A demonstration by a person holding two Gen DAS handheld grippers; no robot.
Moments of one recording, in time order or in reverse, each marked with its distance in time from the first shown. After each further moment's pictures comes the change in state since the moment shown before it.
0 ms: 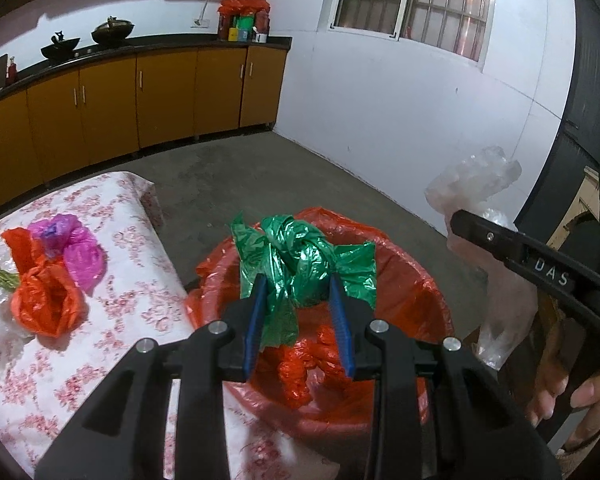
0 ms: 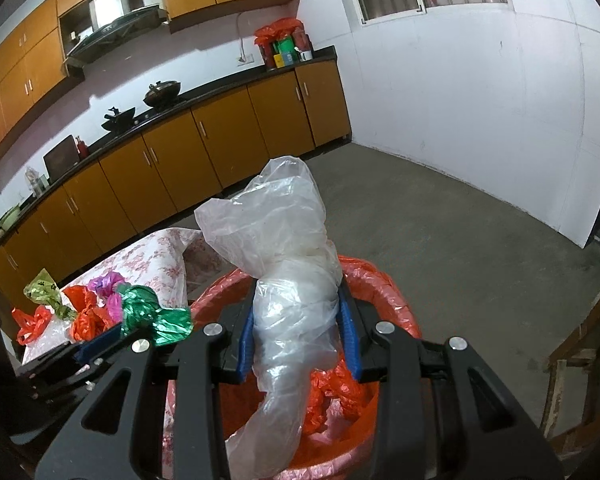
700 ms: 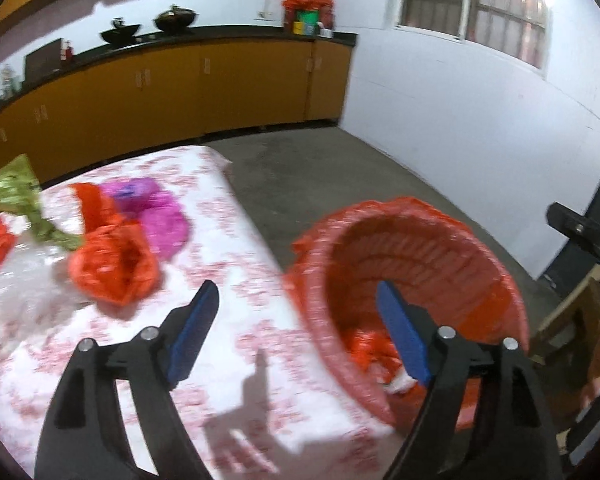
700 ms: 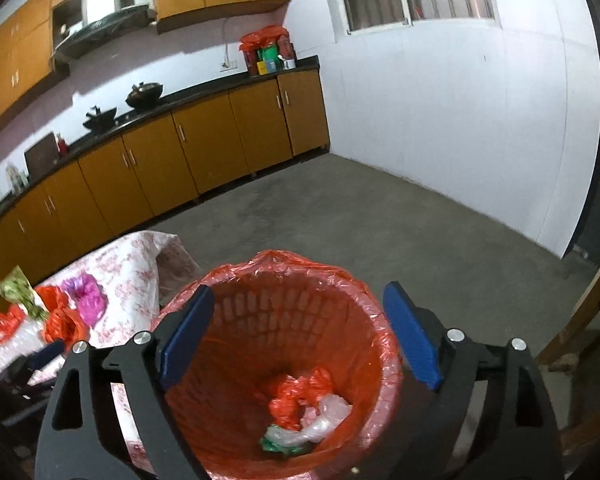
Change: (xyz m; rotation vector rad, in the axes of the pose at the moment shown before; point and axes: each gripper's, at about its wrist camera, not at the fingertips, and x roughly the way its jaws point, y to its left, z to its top) left arm -0.010 0.062 -0.027 -0.095 0.001 0.248; right arm -0.002 0.005 -0.005 -0.048 -0.043 -0.108
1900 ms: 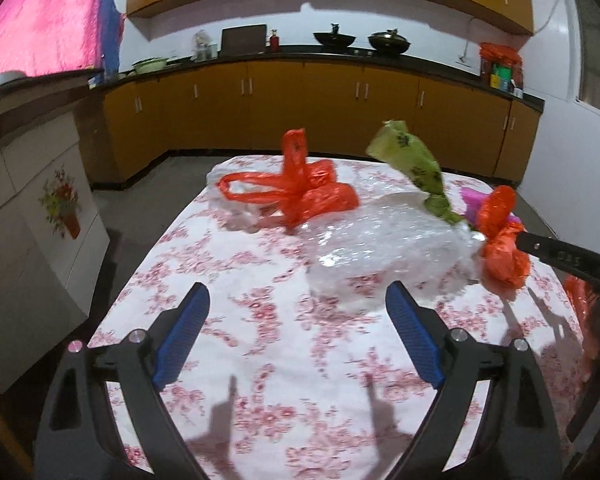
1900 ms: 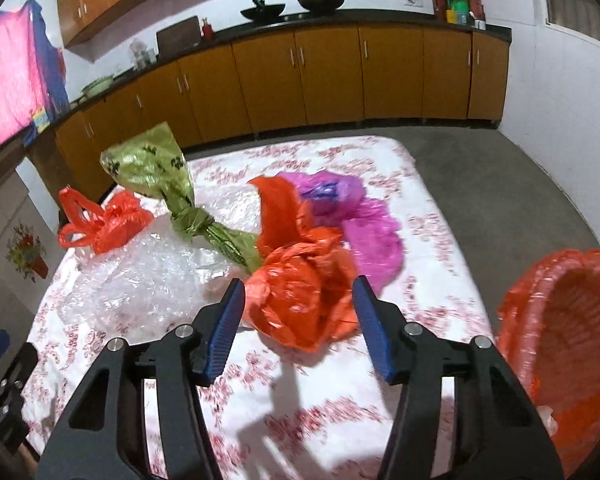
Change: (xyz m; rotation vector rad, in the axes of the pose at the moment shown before) left arm -0.134 0.258 -0.084 -0.341 -0.097 0.549; right arm 0.081 0.314 -0.068 -0.342 0.259 0.414
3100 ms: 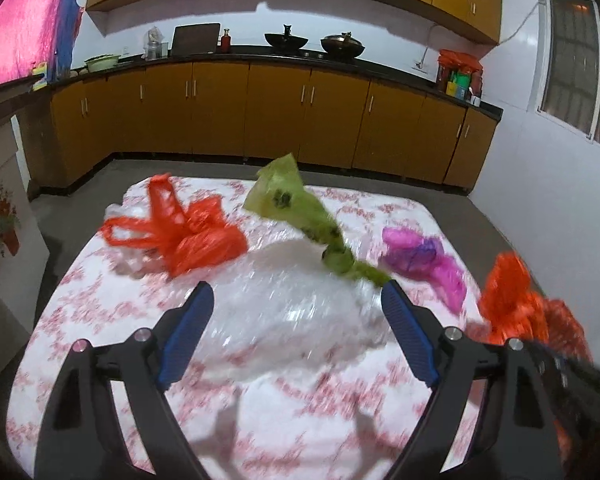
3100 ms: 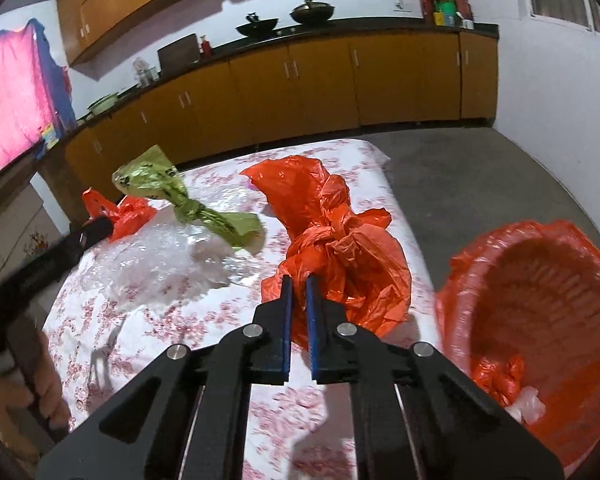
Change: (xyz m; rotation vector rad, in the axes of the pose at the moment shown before) left arm 0.030 -0.090 0.060 -0.004 -0.005 -0.205; right arm -0.063 -0.054 -0.027 0.048 -0.048 0.038
